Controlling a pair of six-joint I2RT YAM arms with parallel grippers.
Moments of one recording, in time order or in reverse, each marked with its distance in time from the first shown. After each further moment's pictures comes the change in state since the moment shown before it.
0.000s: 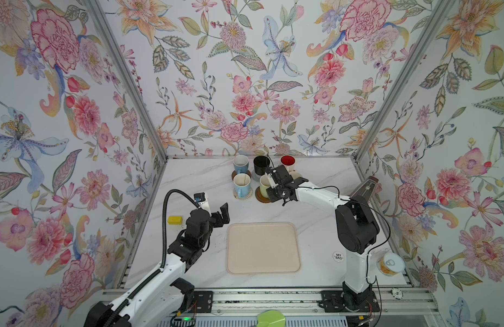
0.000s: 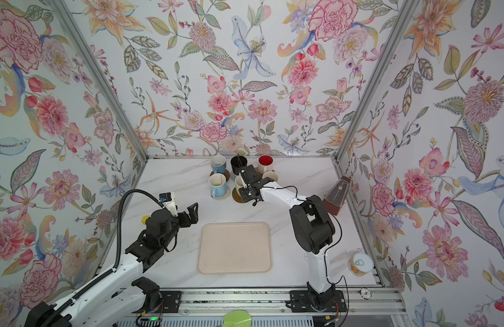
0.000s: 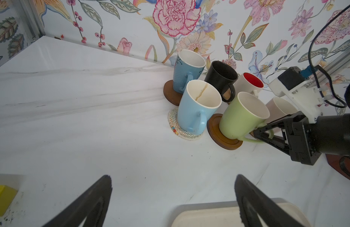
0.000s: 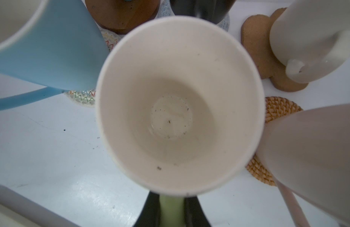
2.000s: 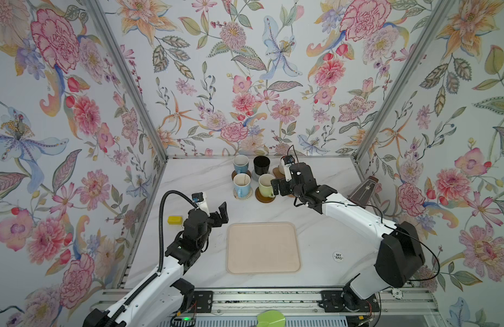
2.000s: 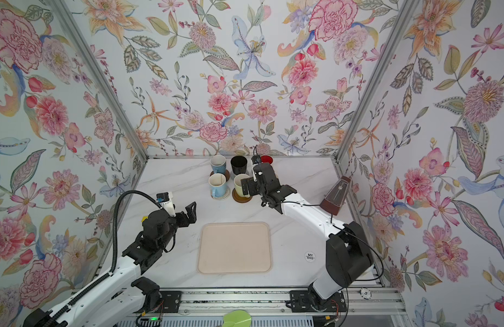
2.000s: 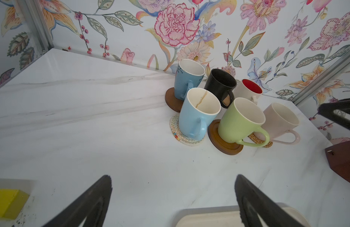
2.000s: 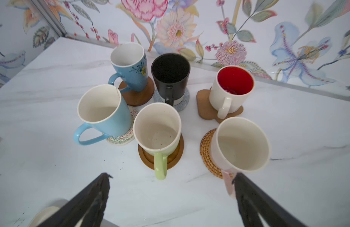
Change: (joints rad) left arm 0.000 -0.047 0.002 -0.011 -0.037 0.036; right arm -0.008 -0.505 -0.354 0.283 0.136 0.048
